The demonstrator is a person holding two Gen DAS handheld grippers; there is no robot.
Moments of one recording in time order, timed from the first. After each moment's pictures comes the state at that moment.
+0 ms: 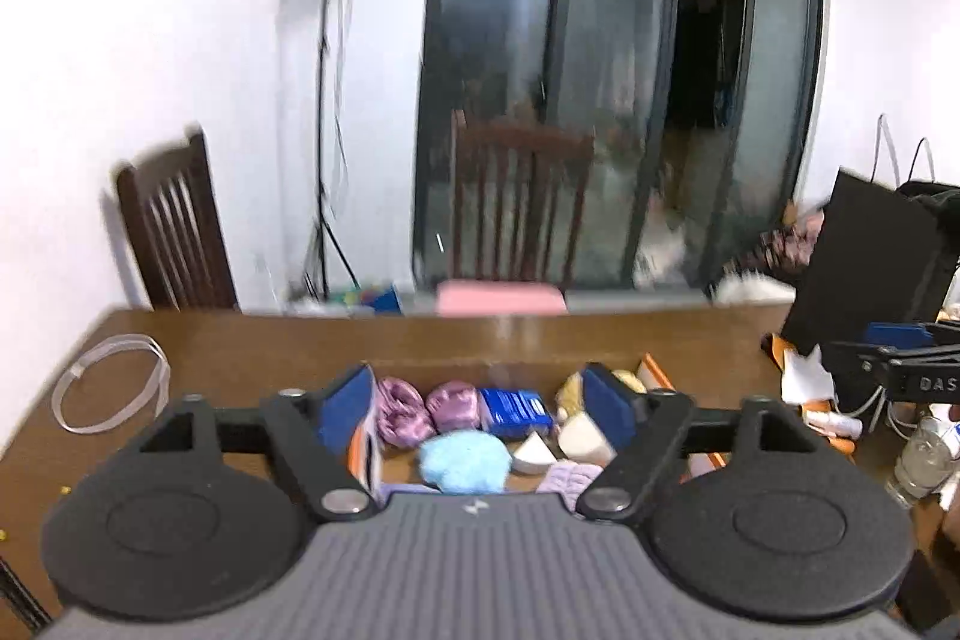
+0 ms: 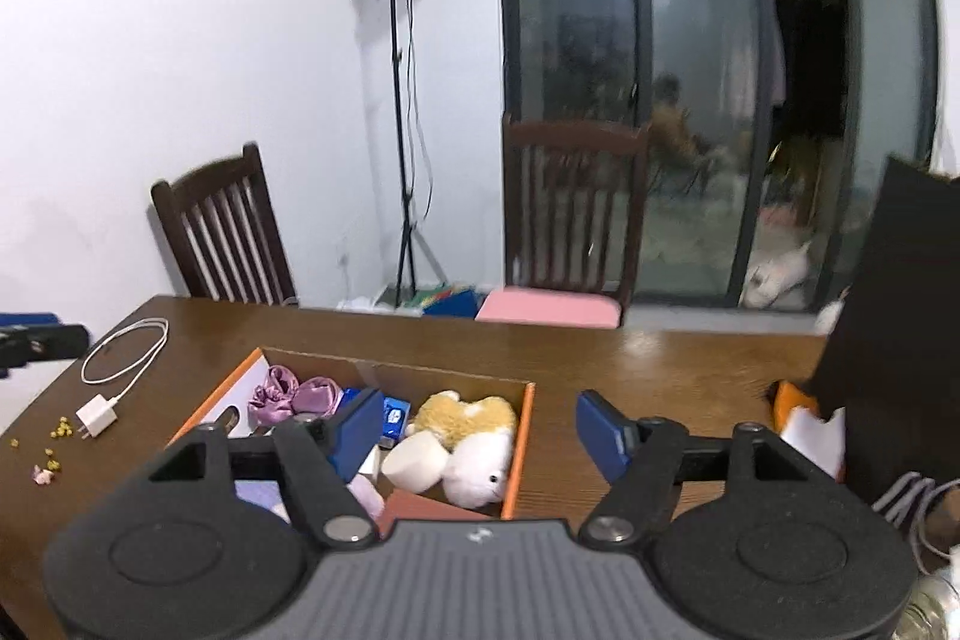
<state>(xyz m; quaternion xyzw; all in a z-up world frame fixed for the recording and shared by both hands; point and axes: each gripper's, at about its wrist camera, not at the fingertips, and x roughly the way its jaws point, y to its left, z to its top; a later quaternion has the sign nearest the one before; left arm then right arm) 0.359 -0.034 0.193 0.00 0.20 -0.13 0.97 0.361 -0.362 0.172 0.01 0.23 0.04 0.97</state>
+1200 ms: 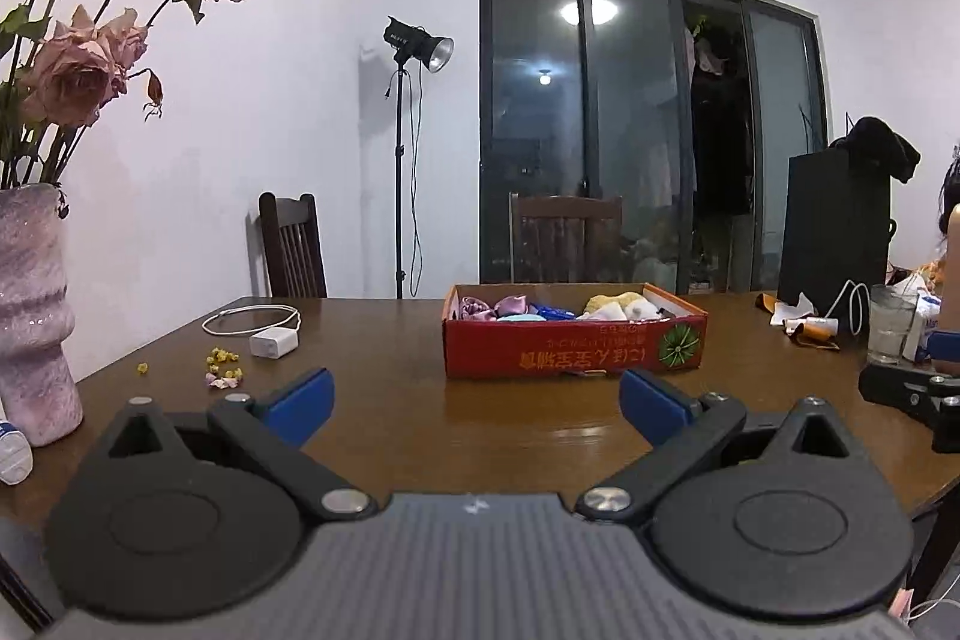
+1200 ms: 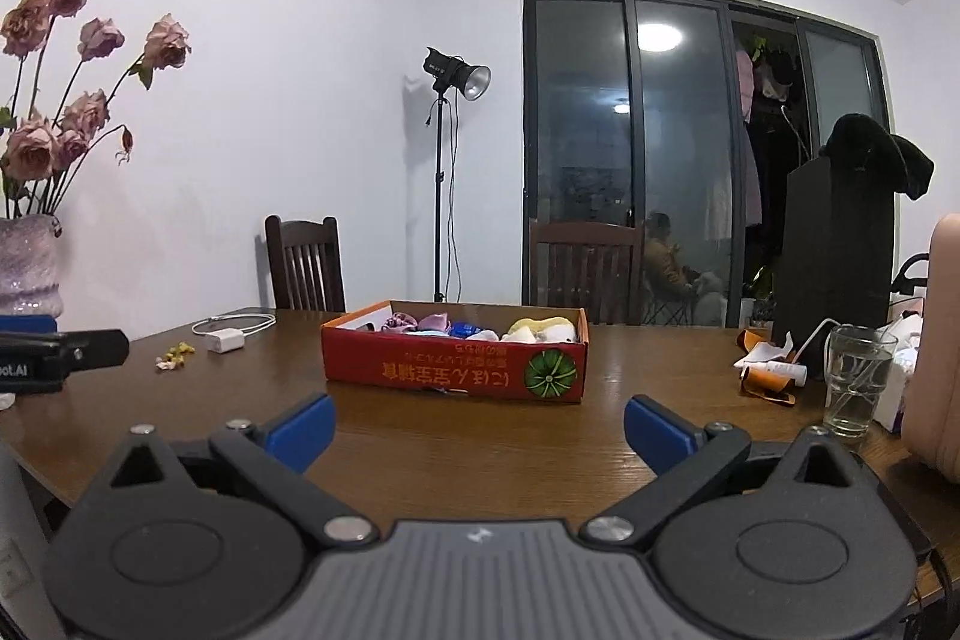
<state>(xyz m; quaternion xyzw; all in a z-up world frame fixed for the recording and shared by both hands) 0.038 0.012 0.039 0.01 0.08 -0.07 0.99 0.015 -0.270 -0.003 0.00 0.07 0.04 1.00</state>
